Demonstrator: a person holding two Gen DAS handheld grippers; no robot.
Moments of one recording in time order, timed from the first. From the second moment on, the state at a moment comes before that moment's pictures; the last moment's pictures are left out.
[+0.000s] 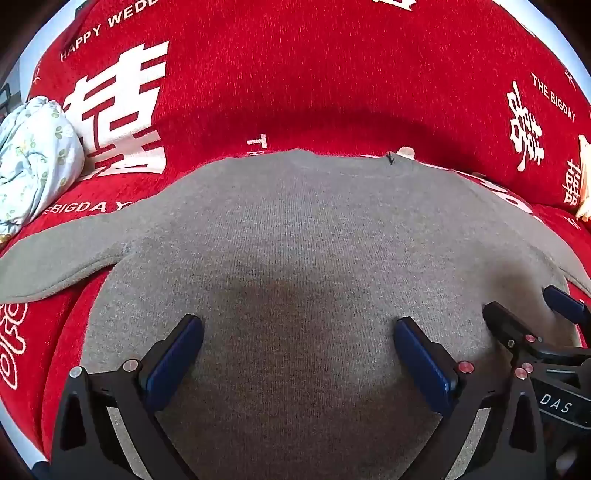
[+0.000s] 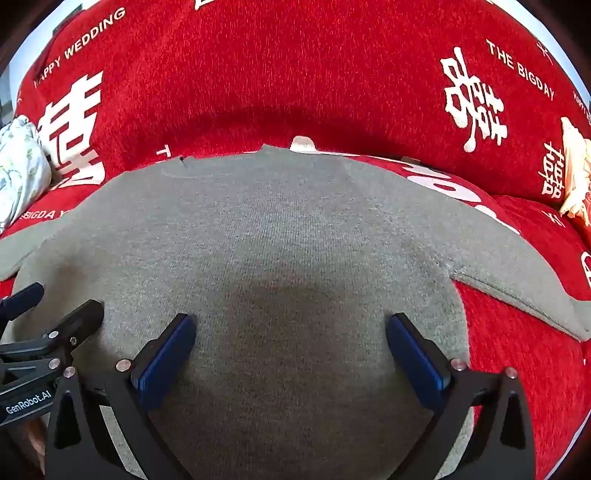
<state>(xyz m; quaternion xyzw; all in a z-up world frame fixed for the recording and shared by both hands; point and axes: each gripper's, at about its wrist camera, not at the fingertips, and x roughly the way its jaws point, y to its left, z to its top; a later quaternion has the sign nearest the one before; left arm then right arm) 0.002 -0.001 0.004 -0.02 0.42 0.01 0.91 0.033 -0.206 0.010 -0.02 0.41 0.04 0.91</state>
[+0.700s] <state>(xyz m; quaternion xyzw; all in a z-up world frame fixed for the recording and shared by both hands) -0.003 0.006 0.004 0.01 0.42 -0.04 0.91 0.033 -0.203 0.009 -0.03 0.42 0.03 0.91</state>
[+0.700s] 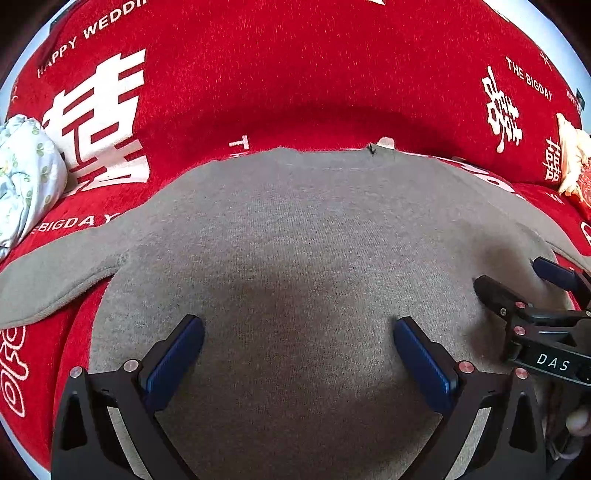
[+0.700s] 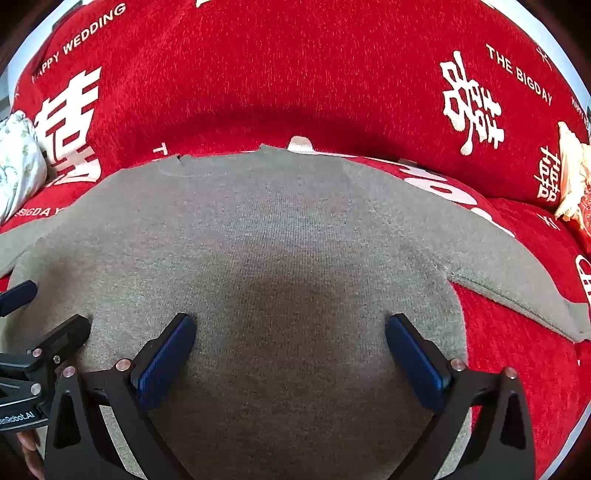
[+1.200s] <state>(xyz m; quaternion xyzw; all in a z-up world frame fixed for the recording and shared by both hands) -0.003 0.002 0.002 0.01 0.42 -0.03 0.91 0.035 -0.204 0.010 -0.02 0.42 0.03 0.91</state>
